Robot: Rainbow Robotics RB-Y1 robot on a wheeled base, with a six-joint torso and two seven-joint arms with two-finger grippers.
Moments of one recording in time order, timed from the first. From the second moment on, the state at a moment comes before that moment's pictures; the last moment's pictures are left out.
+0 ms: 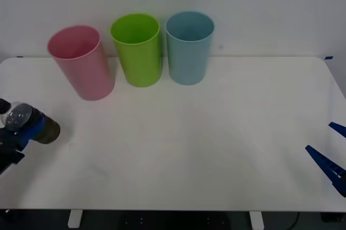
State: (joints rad) right arm 0.35 -0.40 -0.52 -1.66 0.96 -1.22 0.00; left arm 0.16 0.41 0.49 -1.46 -1.06 -0.94 0.06
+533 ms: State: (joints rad) right arm 0.35 -0.40 -0.52 -1.66 0.96 -1.22 0.00; left arm 0.14 0.47 0.51 -1.62 -1.02 -0.84 0.24
